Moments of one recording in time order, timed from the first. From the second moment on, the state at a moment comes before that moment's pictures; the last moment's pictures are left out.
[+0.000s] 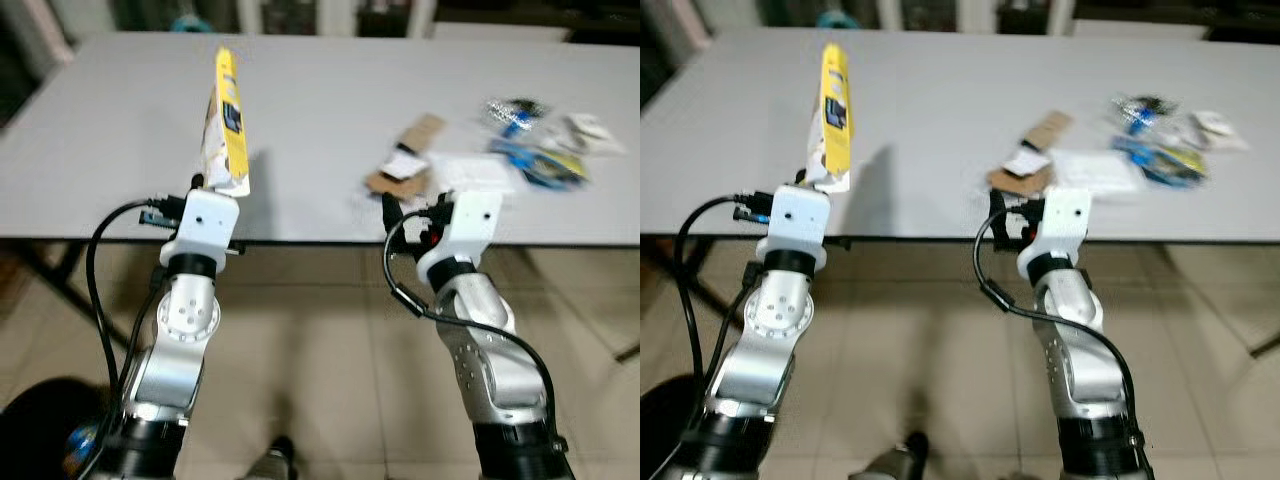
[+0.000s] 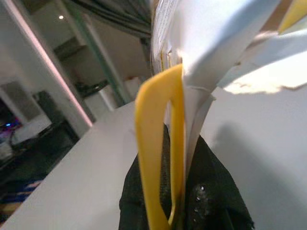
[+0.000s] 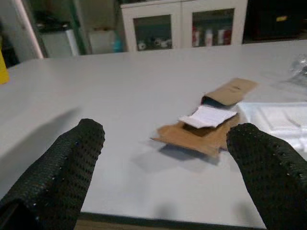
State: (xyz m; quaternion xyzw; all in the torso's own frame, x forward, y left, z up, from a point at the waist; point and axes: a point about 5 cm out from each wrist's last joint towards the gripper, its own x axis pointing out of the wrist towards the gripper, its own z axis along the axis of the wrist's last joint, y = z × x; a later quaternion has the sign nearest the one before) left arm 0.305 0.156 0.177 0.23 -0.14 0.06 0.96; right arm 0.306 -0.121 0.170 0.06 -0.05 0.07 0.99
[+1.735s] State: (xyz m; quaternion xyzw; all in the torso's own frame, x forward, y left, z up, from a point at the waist) left arm 0.305 0.151 0.175 0.23 -0.14 0.05 0.96; right arm 0.307 -0.121 0.169 0.06 -0.05 0.09 0.99
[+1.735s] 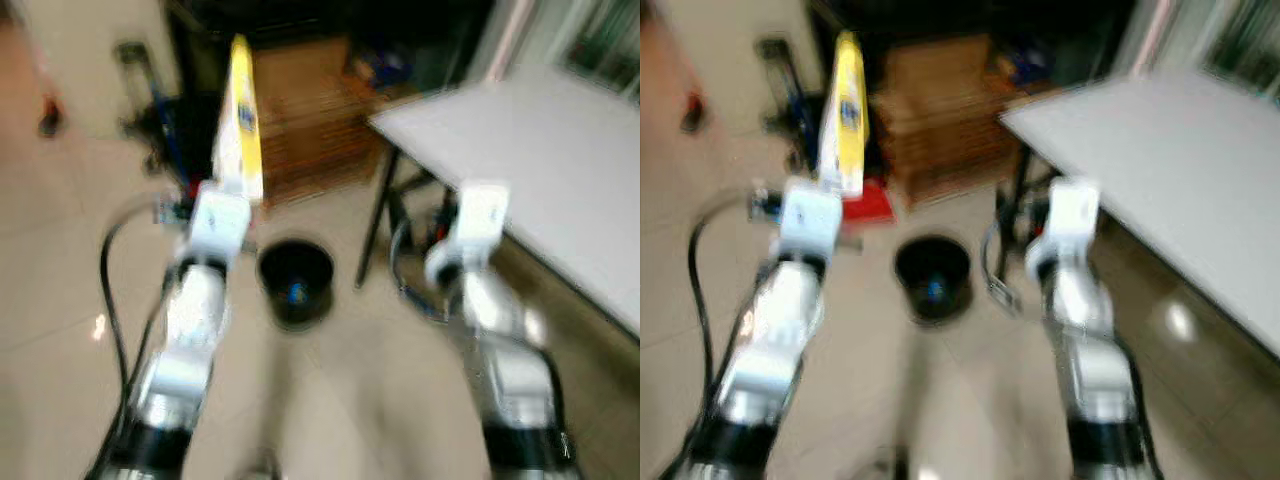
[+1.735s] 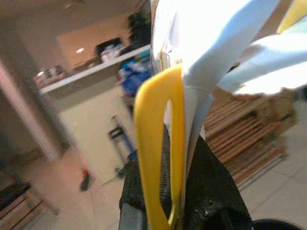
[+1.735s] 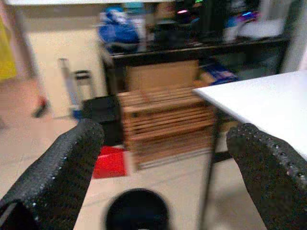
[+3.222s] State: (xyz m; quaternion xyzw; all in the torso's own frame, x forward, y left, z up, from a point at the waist) left arm 0.236 0.190 -0.046 0.11 0.33 -0.05 0.94; right arm 0.215 -0.145 -0.066 -0.02 0.40 0.10 0.91
